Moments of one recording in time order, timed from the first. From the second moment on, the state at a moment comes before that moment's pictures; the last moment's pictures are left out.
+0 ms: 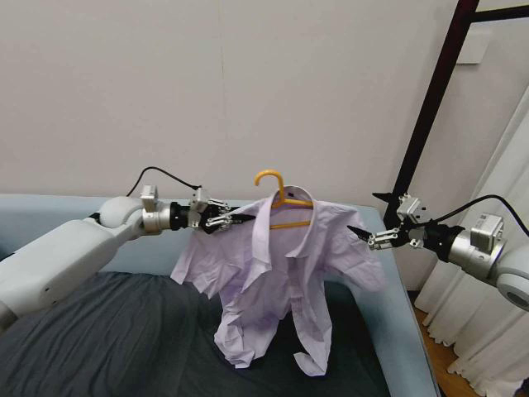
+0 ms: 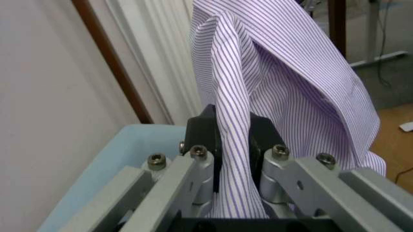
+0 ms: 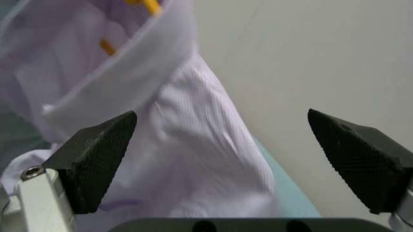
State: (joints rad) left arm -0.12 -0.77 0.67 -1.26 -1.05 -0.26 1.06; right arm -0.56 0.16 -0.02 2.03 0.87 -0.07 -0.28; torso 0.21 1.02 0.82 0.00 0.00
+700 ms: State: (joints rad) left arm -0.13 -0.83 0.74 -1.30 -1.04 -0.26 1.07; right arm -0.56 0.11 -0.03 2.02 0.82 -0.15 -0.44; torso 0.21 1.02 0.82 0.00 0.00
